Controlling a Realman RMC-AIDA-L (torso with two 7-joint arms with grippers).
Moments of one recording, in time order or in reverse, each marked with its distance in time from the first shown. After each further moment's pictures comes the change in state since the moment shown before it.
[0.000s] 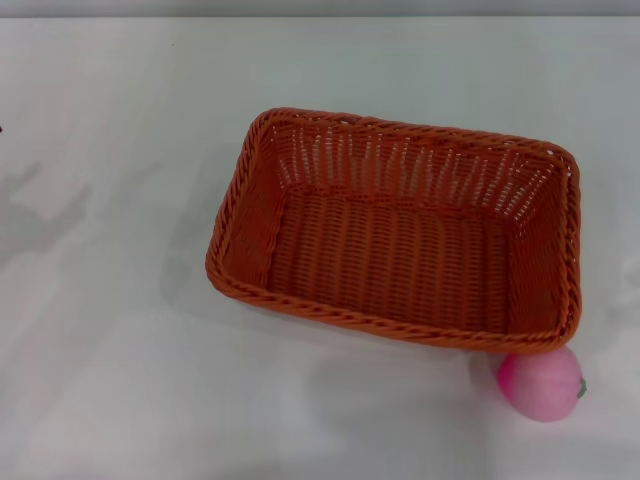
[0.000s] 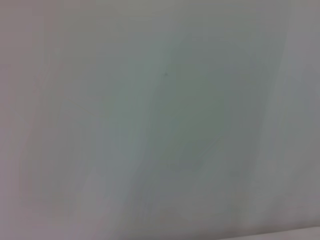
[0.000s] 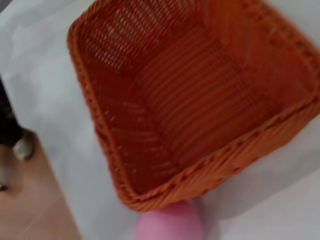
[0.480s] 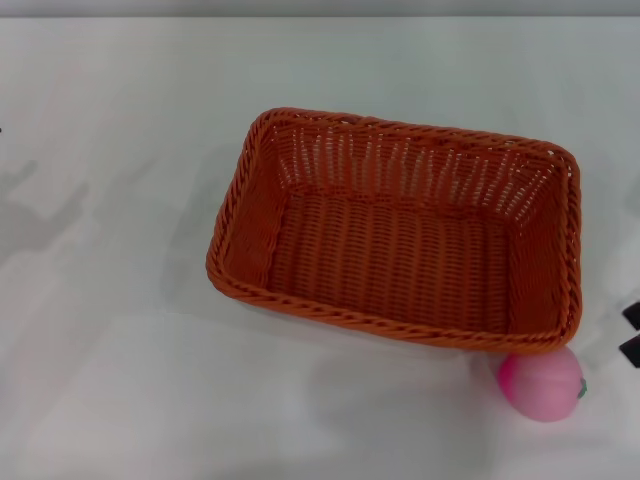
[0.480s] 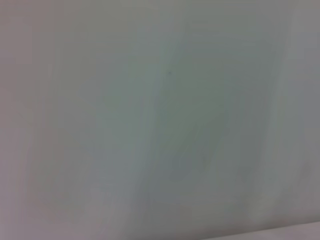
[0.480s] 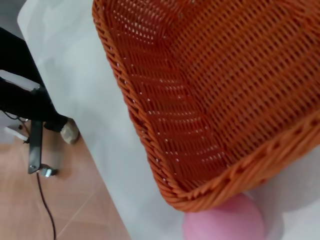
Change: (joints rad) left arm -0.003 0.000 0.000 0.016 -0.003 0.022 0.053; right arm 0.063 0.055 -0.090 0.136 -0.013 0.004 0.041
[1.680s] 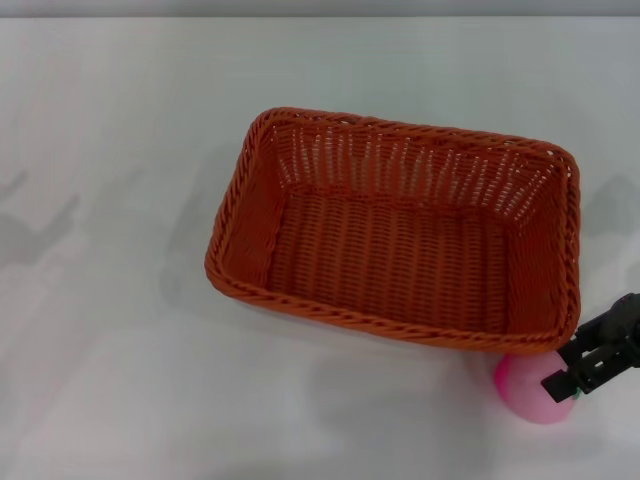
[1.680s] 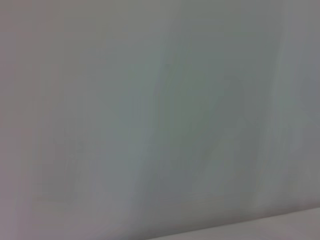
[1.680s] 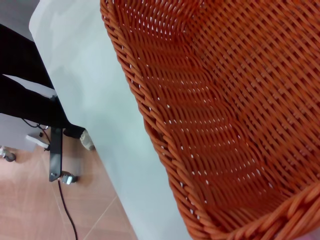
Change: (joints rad) left arm 0.027 0.004 0.000 0.004 0.000 -0.010 0.062; right arm 0.019 0.157 0.074 0.051 -0.129 -0.043 0.000
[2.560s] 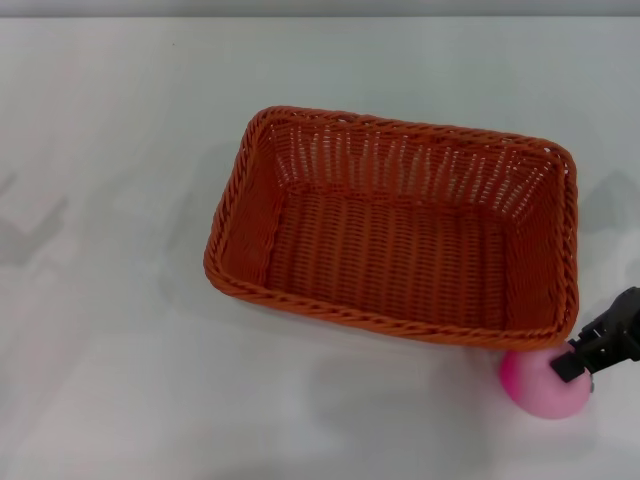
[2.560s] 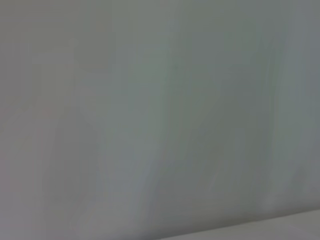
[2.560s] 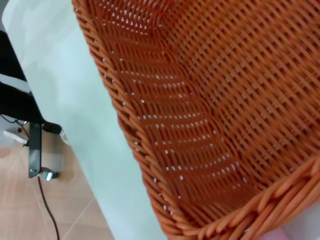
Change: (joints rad) left arm 0.009 0.001 -0.022 -0.003 0.000 0.000 0.010; right arm 0.020 0.021 0.061 -0.007 -0.105 -0.013 -0.010
